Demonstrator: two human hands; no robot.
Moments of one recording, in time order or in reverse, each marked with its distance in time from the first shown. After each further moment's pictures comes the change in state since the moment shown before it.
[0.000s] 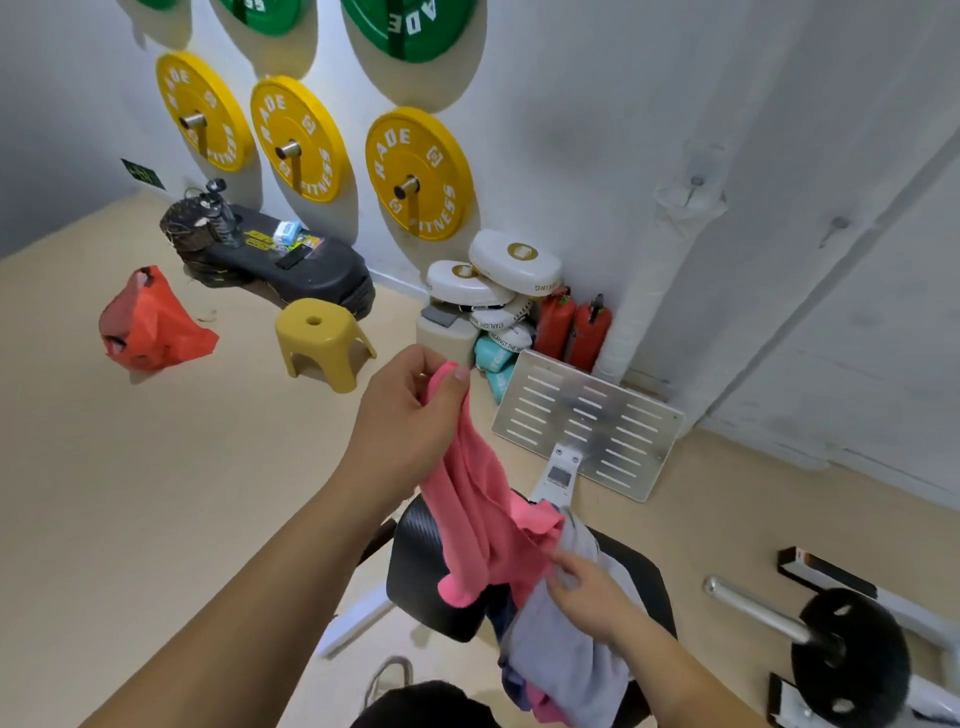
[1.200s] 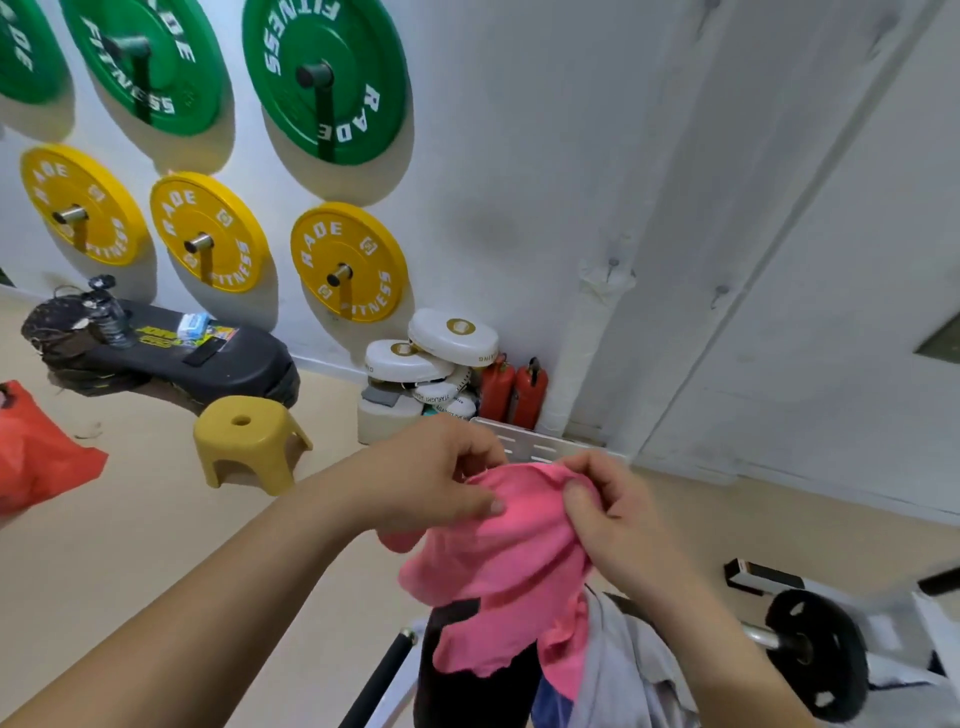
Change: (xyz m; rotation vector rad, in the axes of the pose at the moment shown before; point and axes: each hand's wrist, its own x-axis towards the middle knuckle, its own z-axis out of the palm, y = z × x) left_hand 0.101 0.027 -0.118 0.373 -0.924 0.400; right_hand -0.115 -0.274 -0.041 0.339 0.686 -0.504
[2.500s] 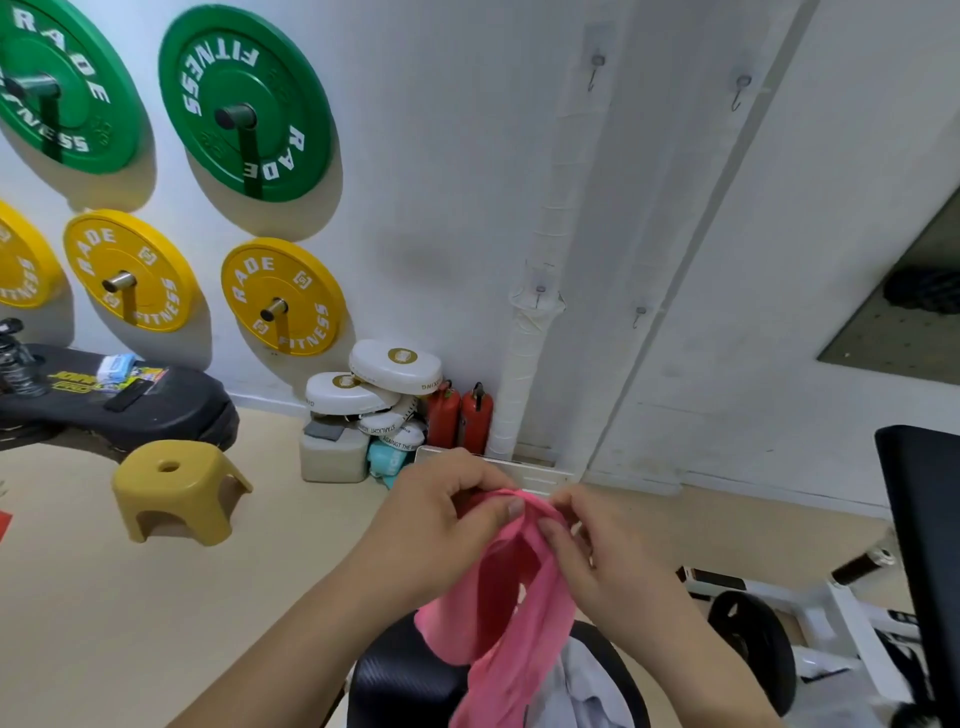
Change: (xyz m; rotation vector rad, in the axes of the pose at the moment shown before) left_hand 0.032 0.069 0.084 -0.266 0.423 0.157; right_hand -0.030 0.016 -0.091 -0.430 -0.007 -0.154
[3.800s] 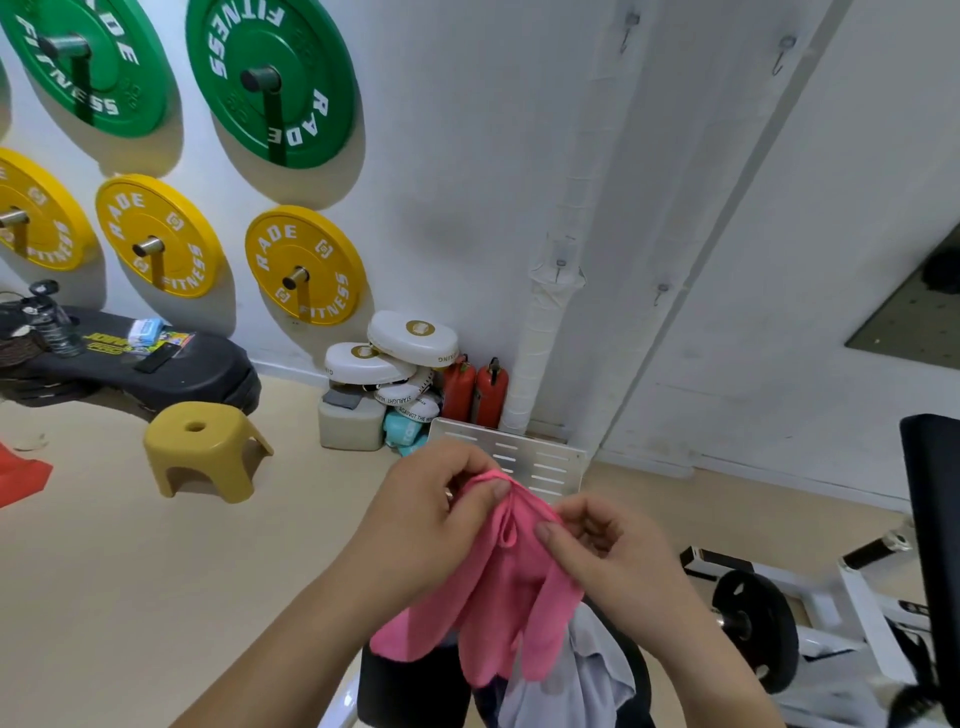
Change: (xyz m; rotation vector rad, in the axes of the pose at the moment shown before) left_hand -0.040 -0.014 0.003 0.139 0.093 -0.007; right_hand -0.031 -0.008 0.013 0.553 -0.052 0.290
